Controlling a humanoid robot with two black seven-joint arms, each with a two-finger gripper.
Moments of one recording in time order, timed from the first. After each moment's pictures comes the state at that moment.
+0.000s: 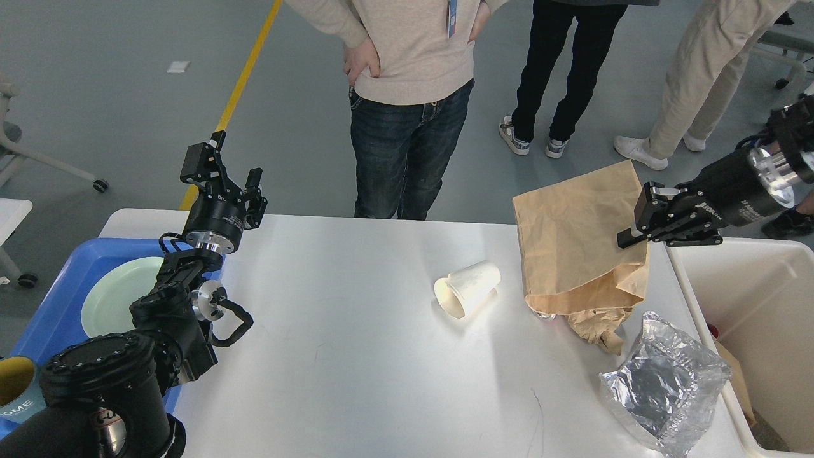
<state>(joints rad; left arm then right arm) -0.93 -0.12 -0.28 0.19 -0.21 -0.49 -0.71 1.76 -0.80 -0.74 1.05 -0.52 0.96 0.23</state>
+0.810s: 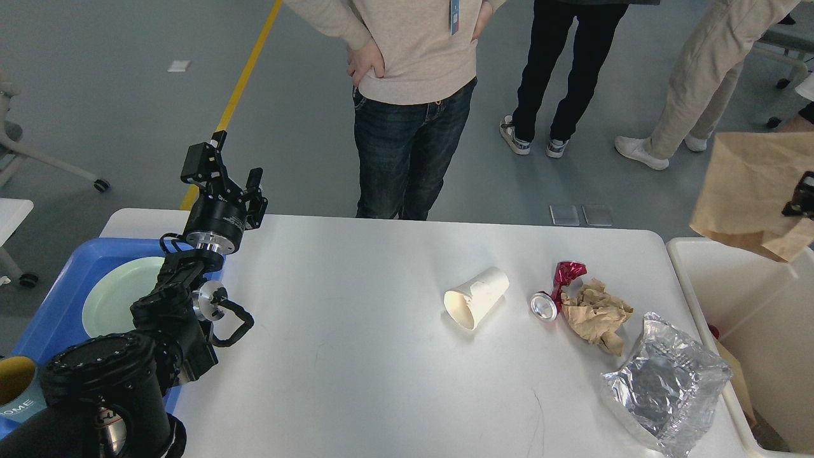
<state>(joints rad) -0.93 -0.12 -0.28 0.19 -0.21 -0.49 -0.71 1.28 -0.85 -0.67 0.51 -0.51 0.50 0.21</state>
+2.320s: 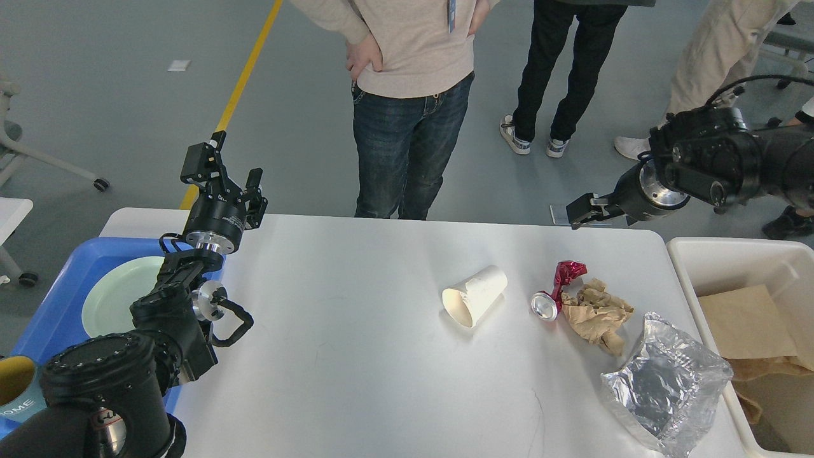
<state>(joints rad) -0.93 -0.12 -0.28 0.19 -0.21 -0.49 -0.71 1.65 -0.24 -1.21 0.75 -0.41 0.61 0.21</state>
